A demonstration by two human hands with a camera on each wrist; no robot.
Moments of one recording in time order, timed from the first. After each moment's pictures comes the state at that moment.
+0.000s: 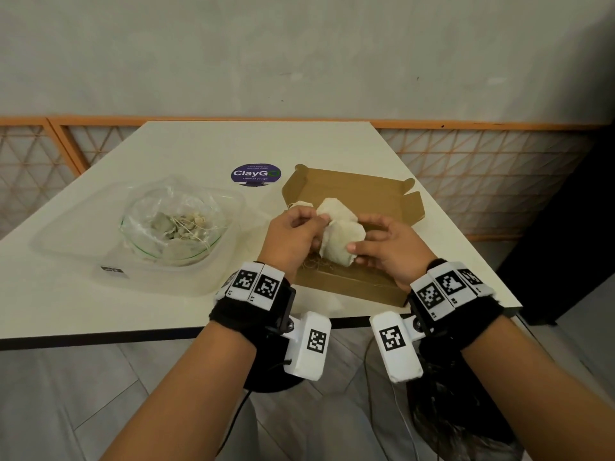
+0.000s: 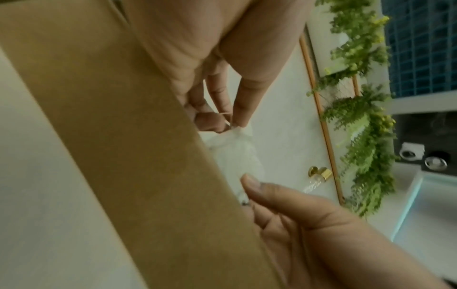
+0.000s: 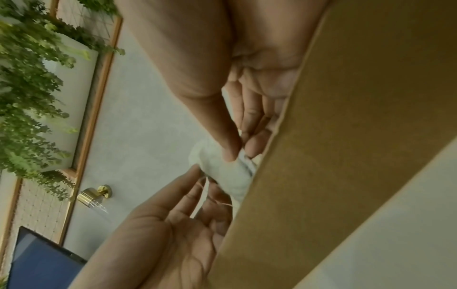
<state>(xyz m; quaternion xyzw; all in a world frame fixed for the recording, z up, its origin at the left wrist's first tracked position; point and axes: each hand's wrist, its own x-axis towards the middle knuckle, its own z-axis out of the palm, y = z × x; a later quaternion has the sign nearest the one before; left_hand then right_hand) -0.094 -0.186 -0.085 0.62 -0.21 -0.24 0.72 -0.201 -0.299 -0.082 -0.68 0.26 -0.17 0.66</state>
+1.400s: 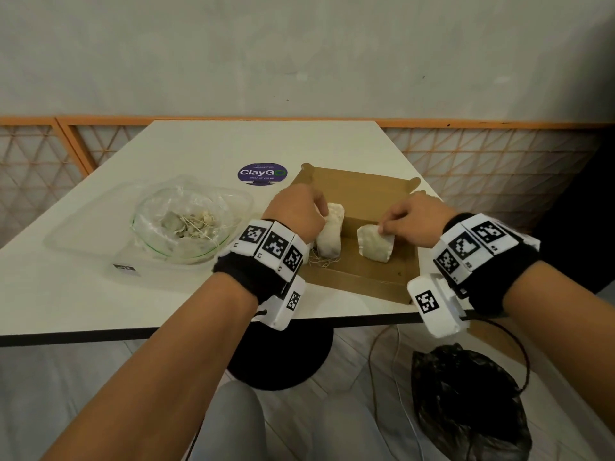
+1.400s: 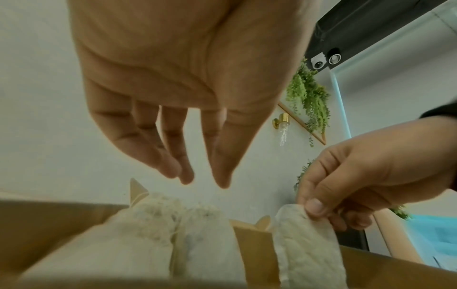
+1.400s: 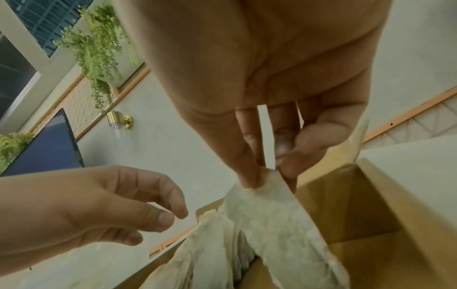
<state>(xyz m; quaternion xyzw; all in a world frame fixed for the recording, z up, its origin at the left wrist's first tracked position) -0.064 -0.188 -0.047 0.87 -0.40 -0.05 0.29 -0.200 -0.324 -0.031 -0.91 0.31 -0.04 0.25</state>
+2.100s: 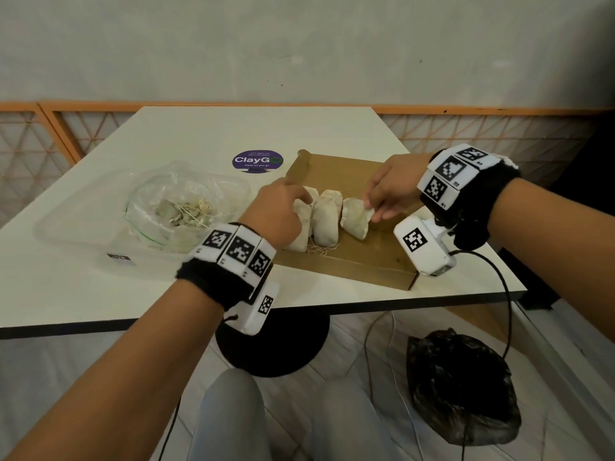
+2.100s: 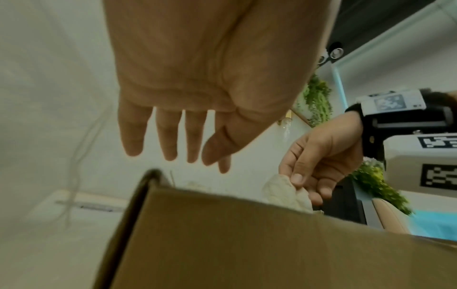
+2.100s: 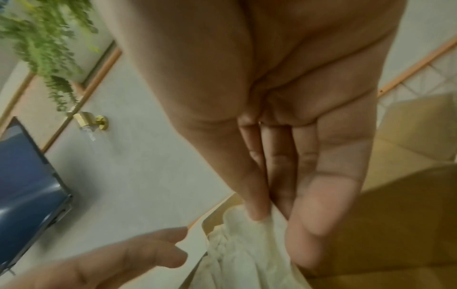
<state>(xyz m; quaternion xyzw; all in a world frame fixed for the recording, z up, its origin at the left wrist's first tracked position) -0.059 -0.159 -0.058 0.85 -0.45 -0.05 0.28 -0.157 -0.342 -0.014 -0.86 0.33 0.04 0.38</state>
